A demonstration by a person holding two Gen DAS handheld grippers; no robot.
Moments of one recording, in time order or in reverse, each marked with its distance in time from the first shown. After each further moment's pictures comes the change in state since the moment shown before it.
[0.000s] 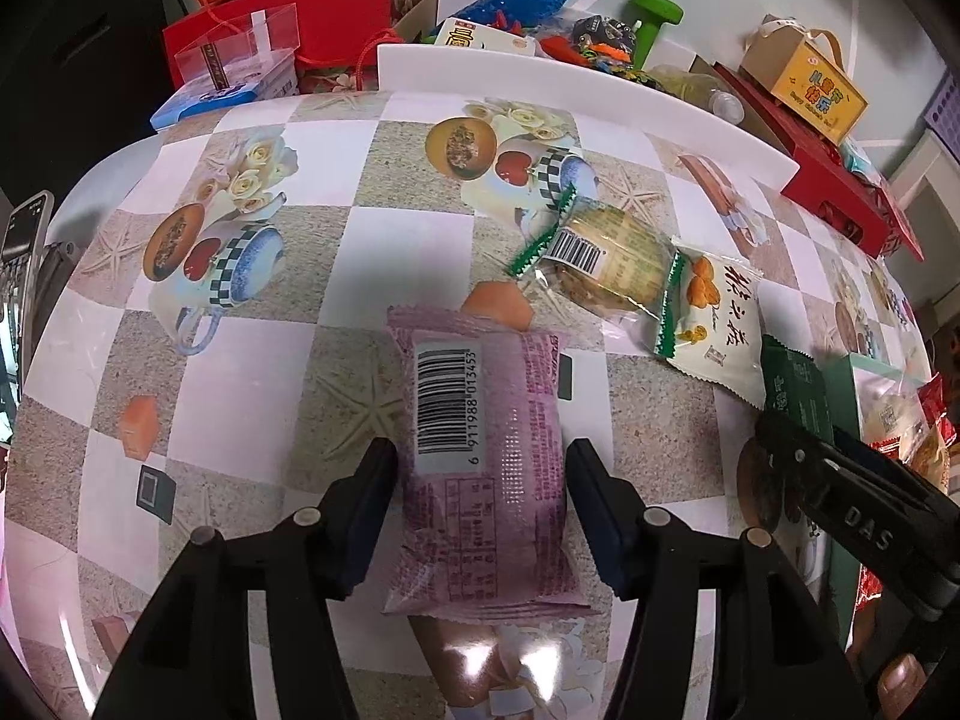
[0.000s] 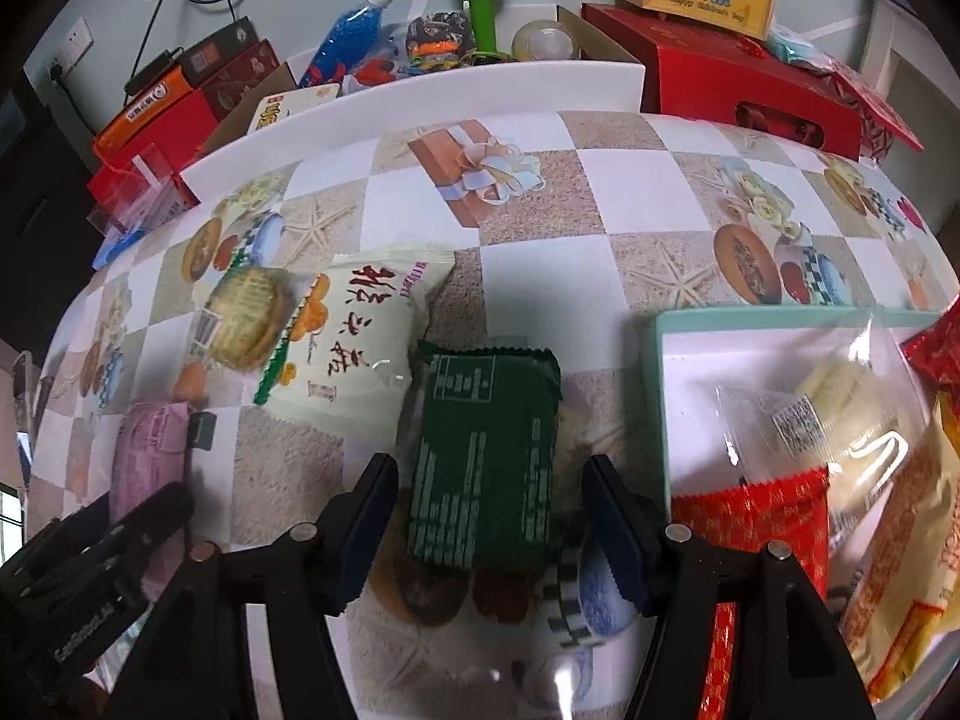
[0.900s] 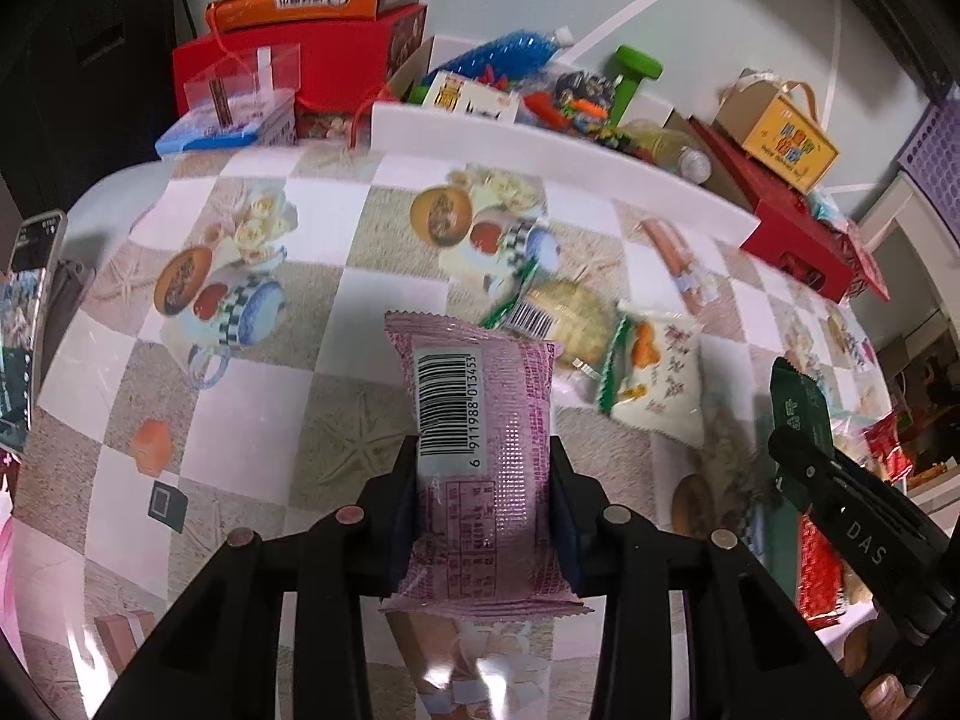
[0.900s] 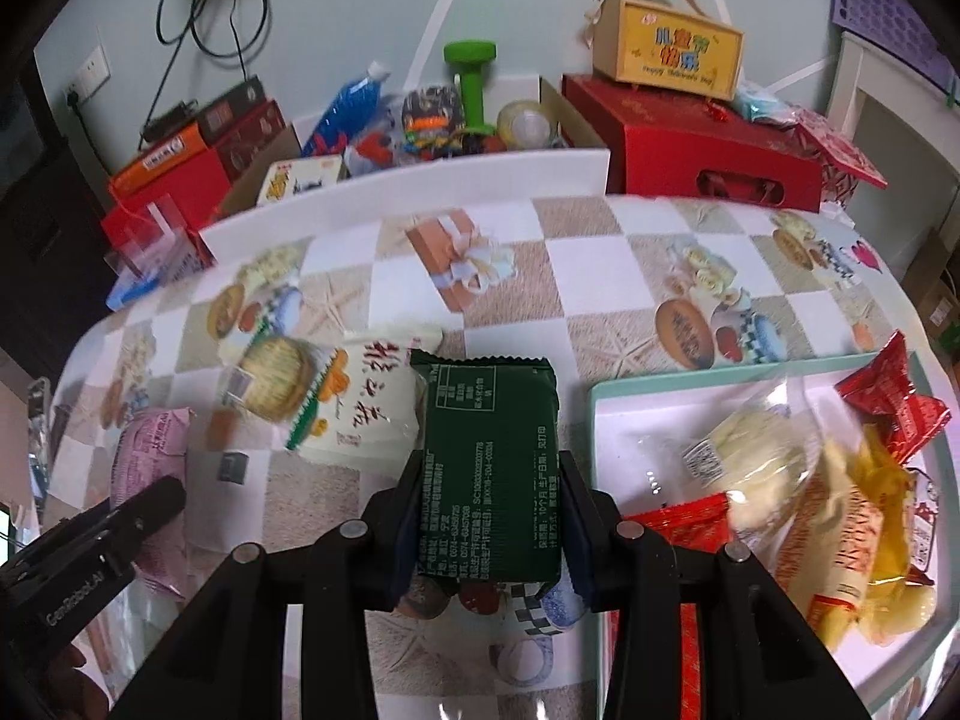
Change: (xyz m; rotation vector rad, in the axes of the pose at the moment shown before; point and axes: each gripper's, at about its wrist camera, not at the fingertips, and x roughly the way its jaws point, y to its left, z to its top) left arm -0.044 -0.008 0.007 -0.034 -0.101 -0.078; right arm -0.055 -0.006 0.004 0.008 -0.140 -0.027
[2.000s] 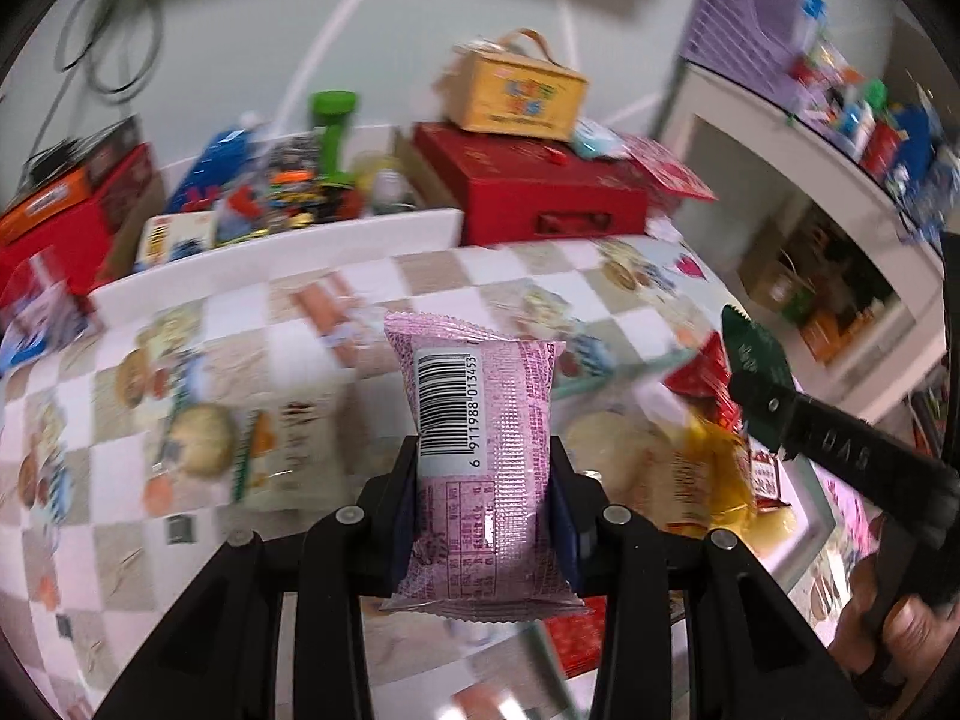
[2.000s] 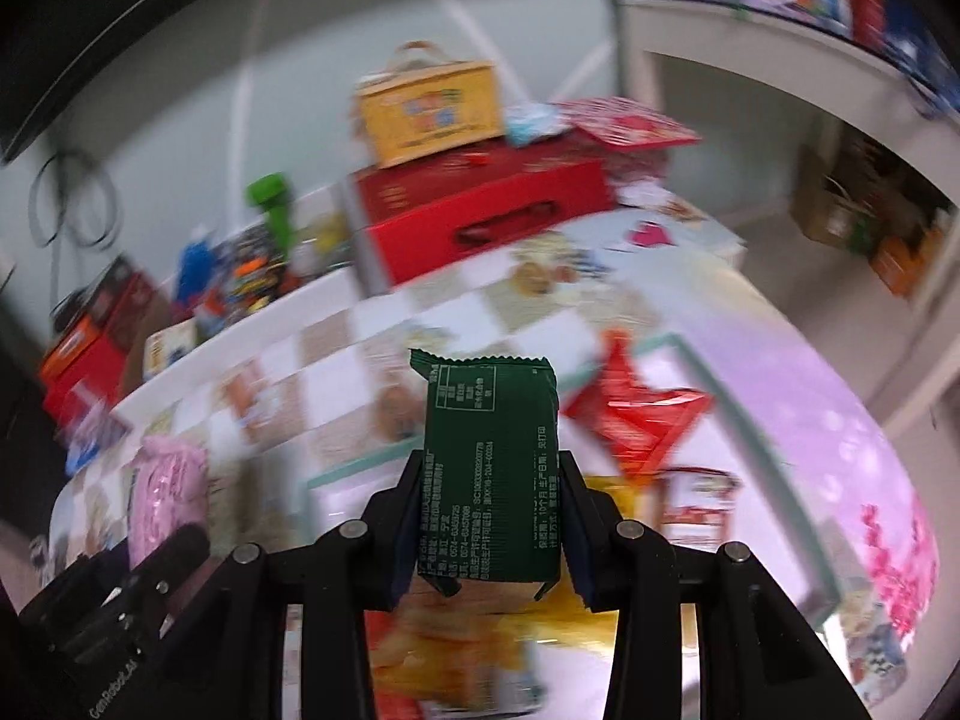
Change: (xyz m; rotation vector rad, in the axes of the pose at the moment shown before) left arm -0.022 -0.194 -0.009 0.407 -0.060 -0.241; right arm -0.084 -0.174 0.002 0.329 -0.113 -0.152
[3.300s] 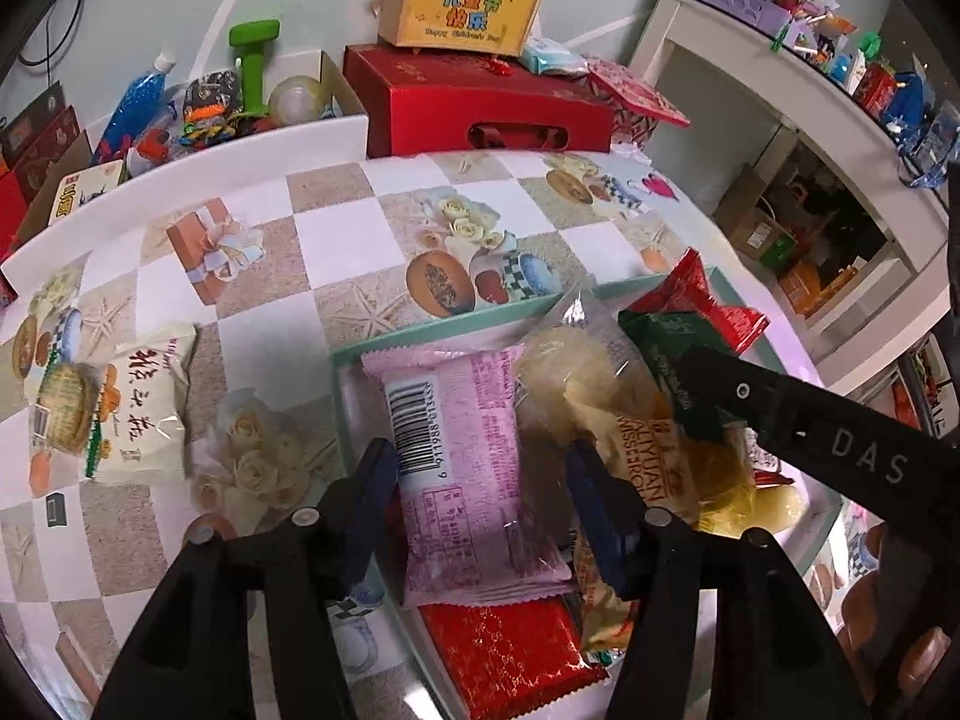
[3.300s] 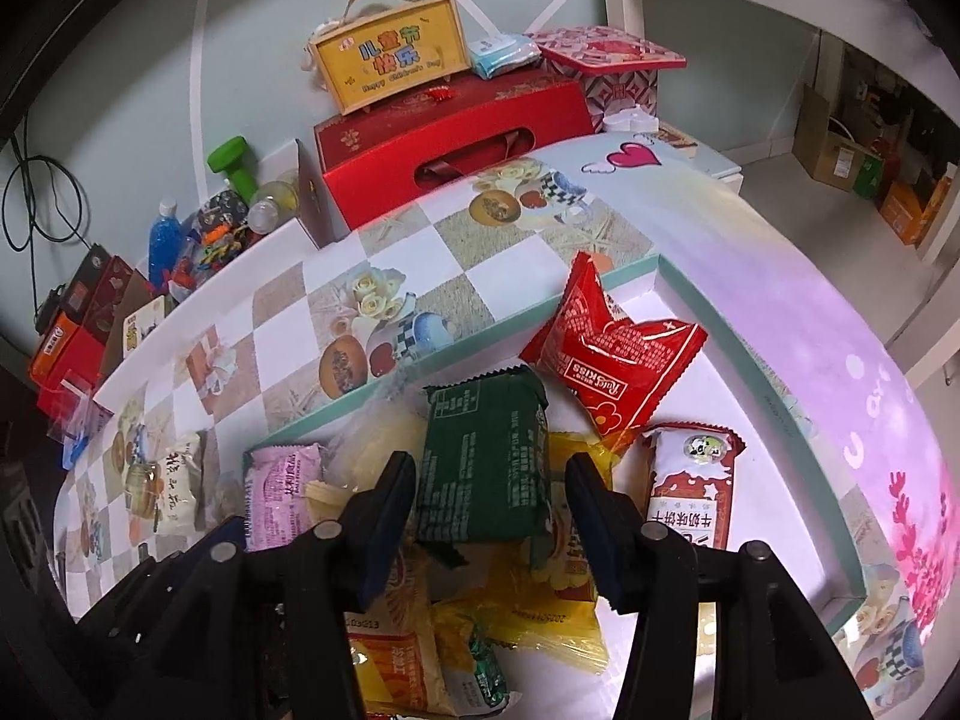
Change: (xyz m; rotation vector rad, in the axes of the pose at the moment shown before) left arm 0.065 -0.042 -0.015 0.010 0.129 -0.070; right arm 0.040 -0.025 -0.008 0.034 0.127 0.037
